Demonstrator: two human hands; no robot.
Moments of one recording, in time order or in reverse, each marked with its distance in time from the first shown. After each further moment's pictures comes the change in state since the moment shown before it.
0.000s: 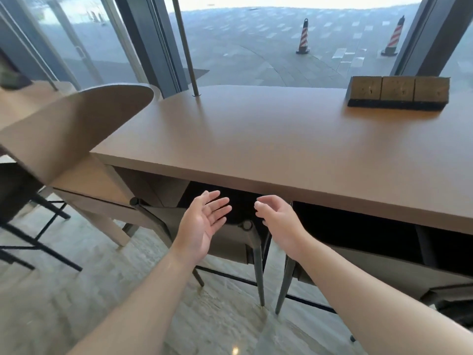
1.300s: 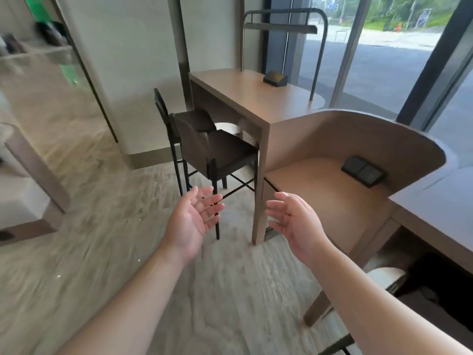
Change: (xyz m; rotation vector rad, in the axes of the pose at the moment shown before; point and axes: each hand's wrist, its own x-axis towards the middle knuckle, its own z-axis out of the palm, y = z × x) left_hand -0.142 0.218 -0.592 -0.337 0.619 0.381; right_hand 0.003 -0.168 0.643 0.308 -0.634 0.085
